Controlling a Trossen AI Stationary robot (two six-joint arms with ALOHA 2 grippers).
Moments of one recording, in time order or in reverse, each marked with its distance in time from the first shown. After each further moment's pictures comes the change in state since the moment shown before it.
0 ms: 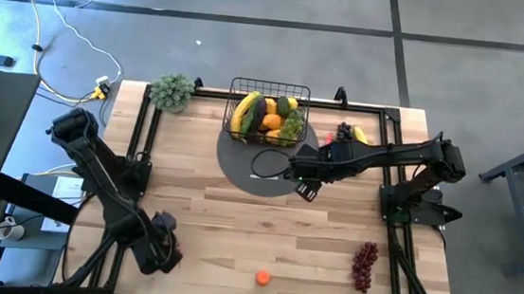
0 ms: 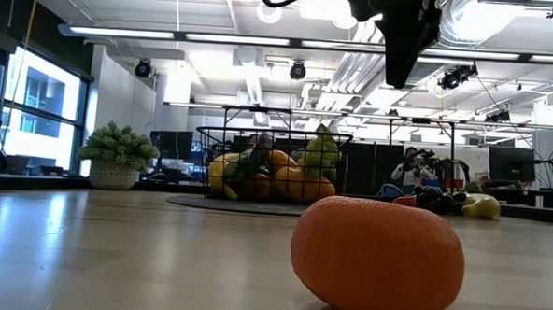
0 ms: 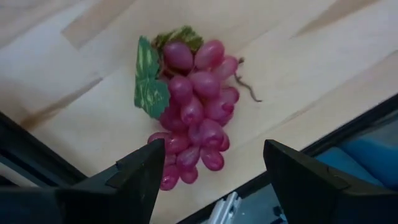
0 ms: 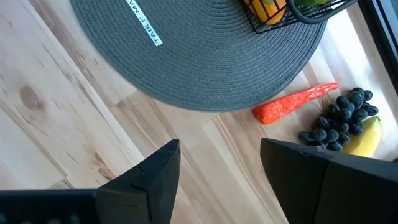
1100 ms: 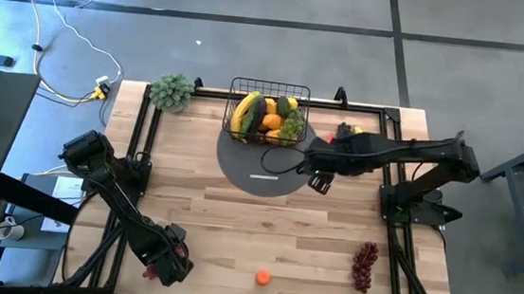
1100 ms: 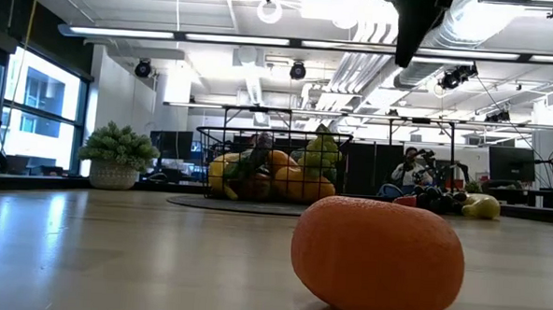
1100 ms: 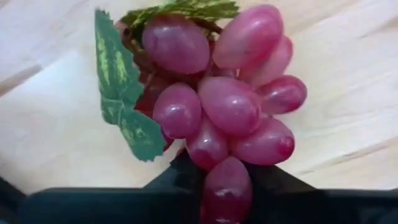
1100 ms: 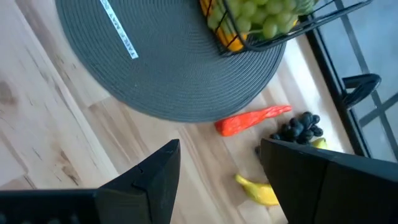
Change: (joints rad) left arm 0.034 0.270 -0.001 0.168 0.084 -0.053; right arm -0.011 -0.109 0.000 -0.041 0.105 -0.134
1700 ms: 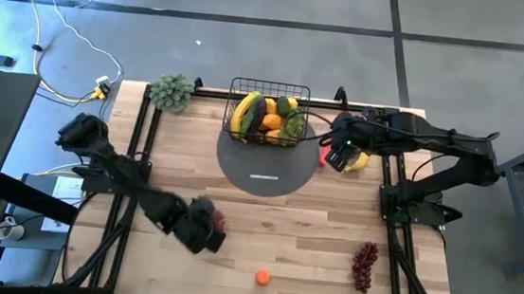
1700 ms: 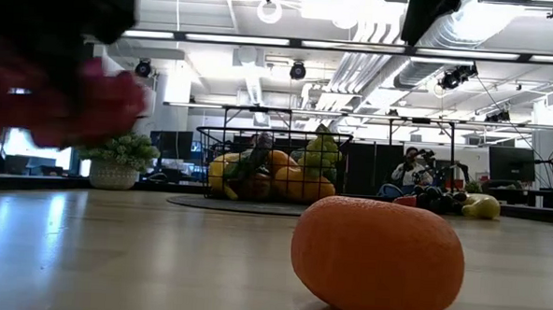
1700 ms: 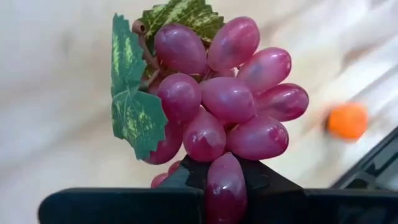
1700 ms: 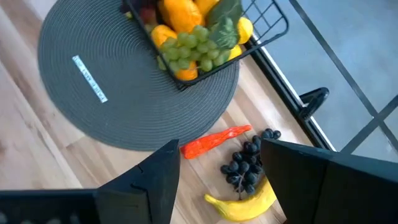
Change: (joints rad) left arm 0.241 -0.158 0.000 0.128 -0.365 0.242; right arm -0.137 -0.204 0.000 0.027 0.044 -0.095
